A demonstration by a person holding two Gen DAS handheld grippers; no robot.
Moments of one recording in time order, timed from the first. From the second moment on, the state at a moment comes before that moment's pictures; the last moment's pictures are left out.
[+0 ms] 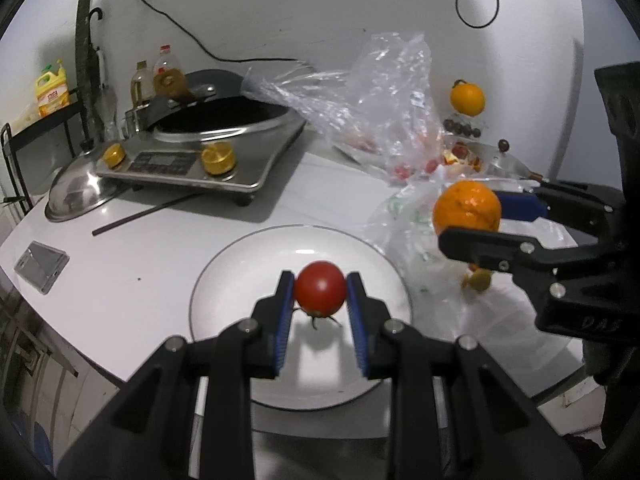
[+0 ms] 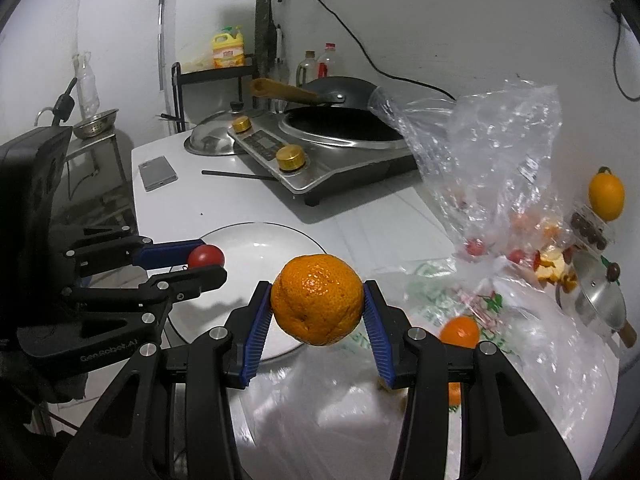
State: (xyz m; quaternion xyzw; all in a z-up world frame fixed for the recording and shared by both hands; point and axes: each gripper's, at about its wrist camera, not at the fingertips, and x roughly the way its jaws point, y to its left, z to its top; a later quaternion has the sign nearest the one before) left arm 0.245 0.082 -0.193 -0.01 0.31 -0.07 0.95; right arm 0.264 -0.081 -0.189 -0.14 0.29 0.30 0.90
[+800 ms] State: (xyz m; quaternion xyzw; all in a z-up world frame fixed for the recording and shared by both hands) left arm 0.302 0.123 -0.233 -0.01 0.34 -0.04 0.94; right arm 0.314 -0.028 -0.216 -0.14 0.31 0.31 0.89
